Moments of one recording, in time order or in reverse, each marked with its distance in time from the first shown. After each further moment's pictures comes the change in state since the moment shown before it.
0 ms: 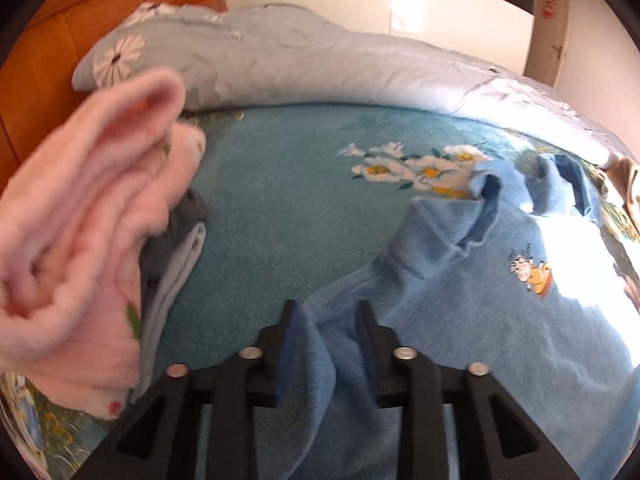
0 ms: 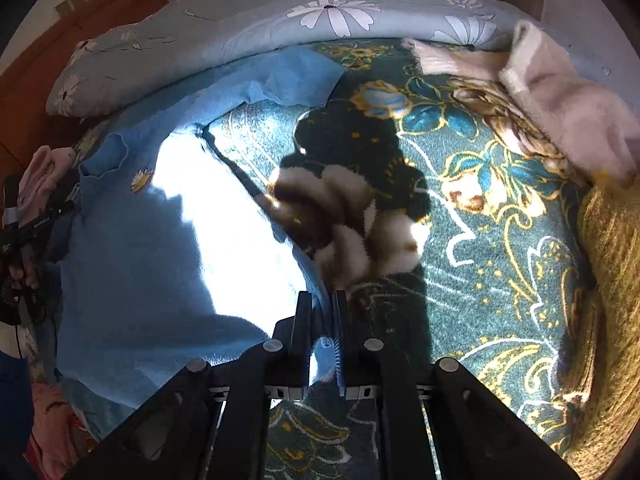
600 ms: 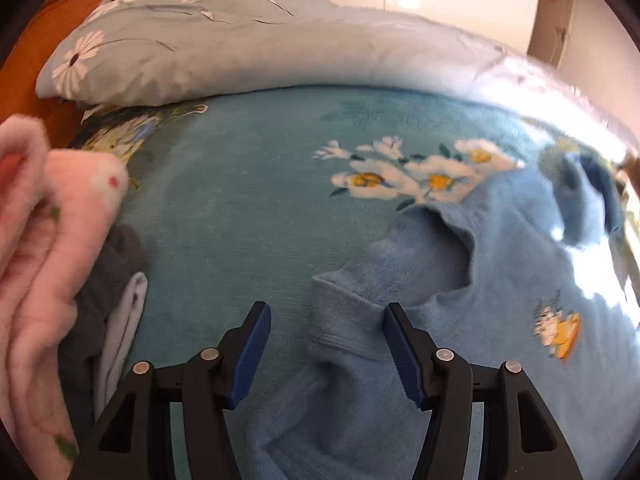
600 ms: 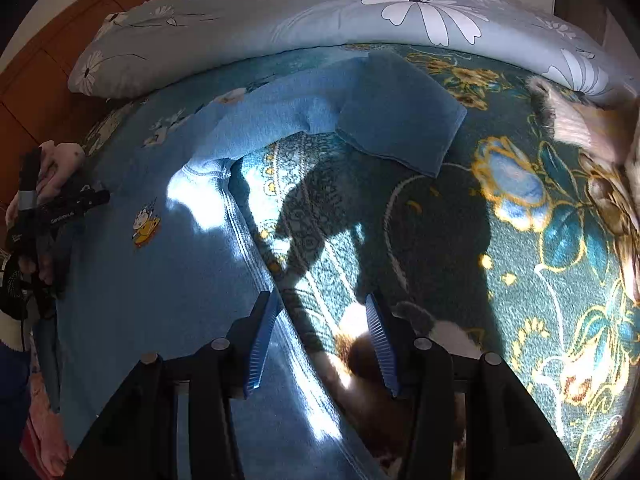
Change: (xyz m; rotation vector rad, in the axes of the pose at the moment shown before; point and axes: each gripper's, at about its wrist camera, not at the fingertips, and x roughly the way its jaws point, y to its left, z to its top) left arm 0.063 -0.026 0.046 -0.025 0.094 -0.035; right arm 0.094 0.047 0.089 -0.149 0.063 0.129
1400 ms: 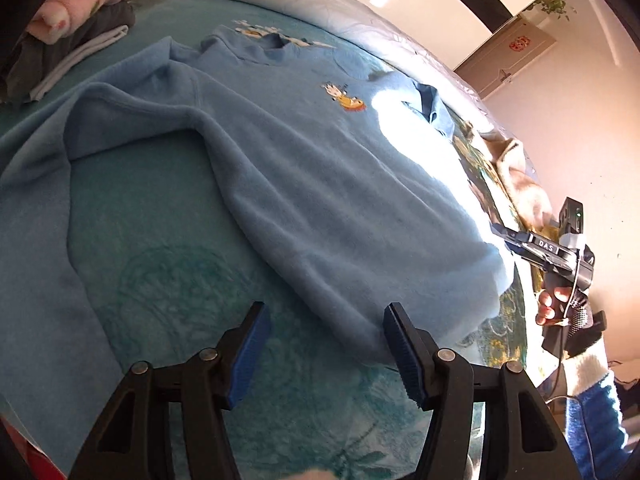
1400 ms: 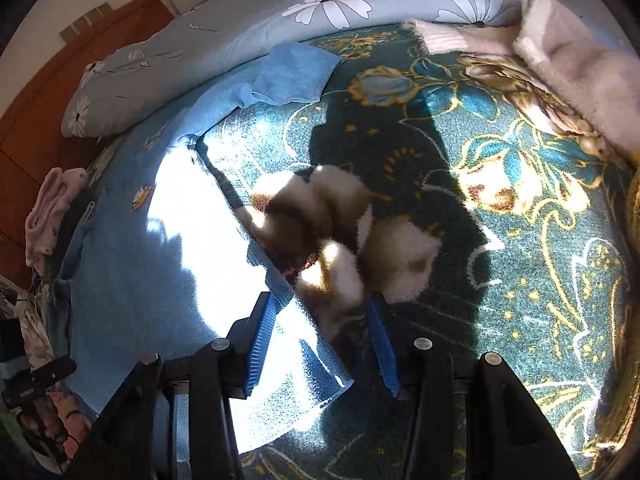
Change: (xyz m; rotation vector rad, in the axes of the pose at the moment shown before) left arm -0.127 -0.055 -0.226 -0.205 0.132 -0.470; right arm -0.058 -0.053 -0.094 0.200 -0.066 0.016
